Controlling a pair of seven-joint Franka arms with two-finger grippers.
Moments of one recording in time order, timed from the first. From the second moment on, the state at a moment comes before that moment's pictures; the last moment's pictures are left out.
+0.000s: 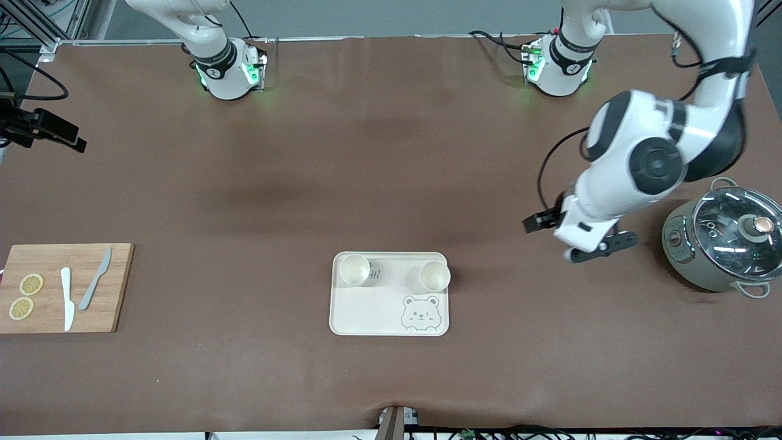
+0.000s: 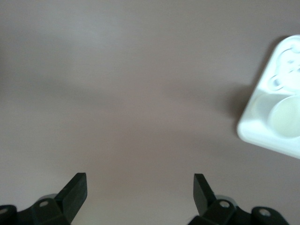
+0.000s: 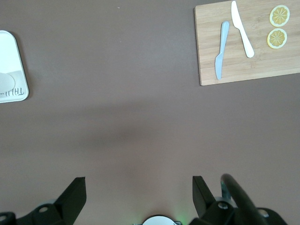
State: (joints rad) left arm -0.17 0.35 -0.21 -1.65 0.01 1.90 -0.70; right arm -0.04 -0.02 -0.03 -1.53 0.01 1.42 0.05
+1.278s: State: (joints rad) left arm -0.37 0.77 -0.21 -1.47 0.01 2.34 -1.10; right arm -0.02 0.25 -0.01 -1.57 0.01 1.57 0.10
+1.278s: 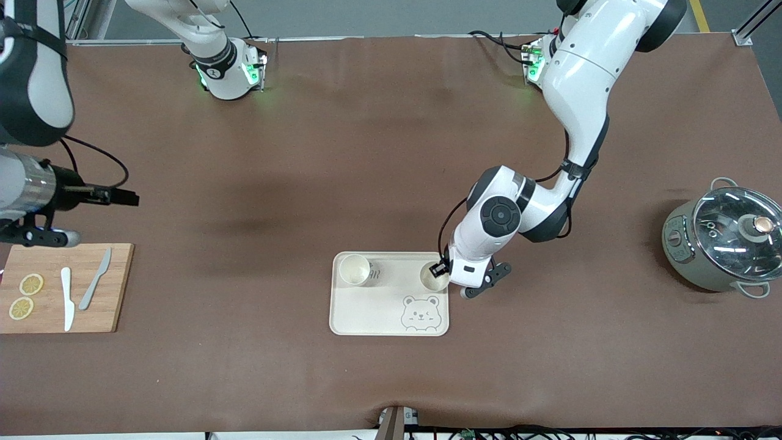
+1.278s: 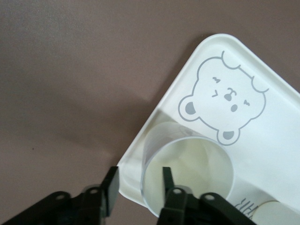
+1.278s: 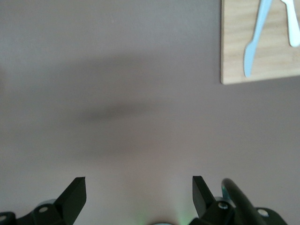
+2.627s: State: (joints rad) left arm -0.16 0.48 -0.19 -1.57 0.10 2.10 -1.05; right arm 0.05 0.63 0.45 -1.66 0.04 2.40 0.95
